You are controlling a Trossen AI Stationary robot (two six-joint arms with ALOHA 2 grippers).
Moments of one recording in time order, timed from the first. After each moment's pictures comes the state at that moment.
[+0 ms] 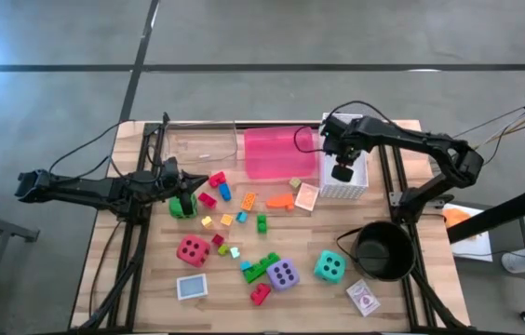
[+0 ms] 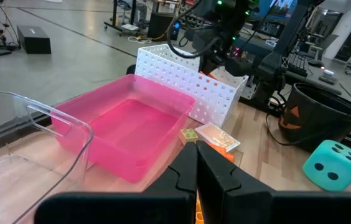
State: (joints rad) left arm -0.05 0.52 0.29 0.02 -0.43 -0.32; right arm -0.60 1.49 1.06 -1.01 0.15 -0.26
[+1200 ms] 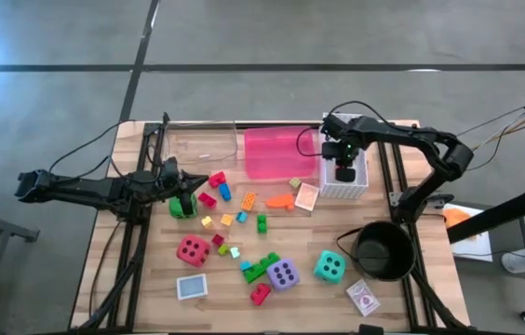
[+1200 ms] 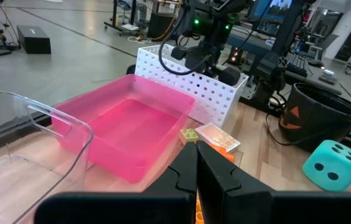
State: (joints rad) left arm -0.05 0.52 0.29 0.02 -0.43 -0.32; right arm -0.69 1.60 0.99 -0.87 0.04 -0.55
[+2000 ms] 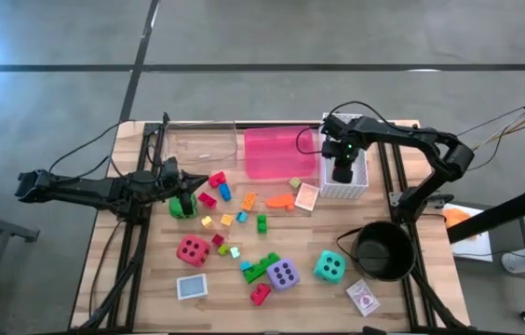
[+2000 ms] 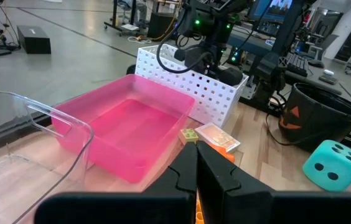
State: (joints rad) left arm -0.05 0.52 0.29 0.02 -0.43 -0.32; right arm -0.69 1.59 0.99 -0.89 -0.02 -0.40
